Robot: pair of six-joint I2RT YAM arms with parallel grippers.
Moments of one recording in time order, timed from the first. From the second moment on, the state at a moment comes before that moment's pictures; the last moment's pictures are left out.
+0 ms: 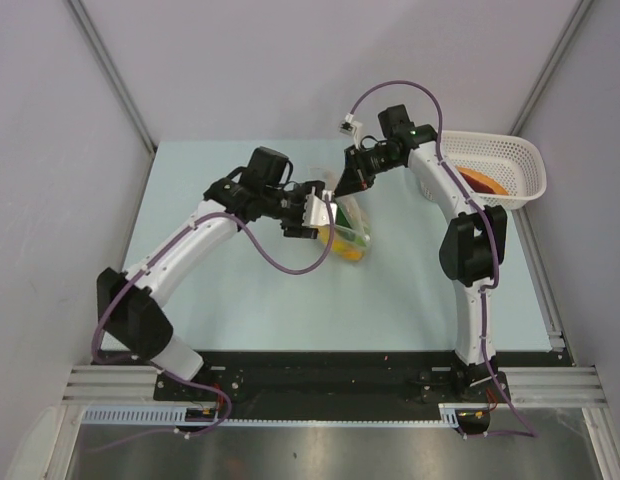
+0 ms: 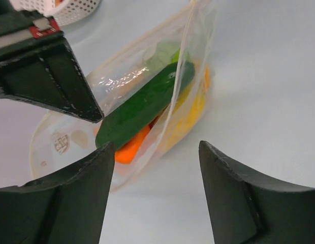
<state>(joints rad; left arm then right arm) -0.57 1.52 1.47 -0.72 0.61 1.11 0.33 2.17 2.14 -0.98 -1.01 -0.27</state>
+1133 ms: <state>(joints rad) -0.73 1.56 1.40 -0.60 0.53 0.74 -0.01 1.45 1.34 -0.58 -1.08 -0.36</state>
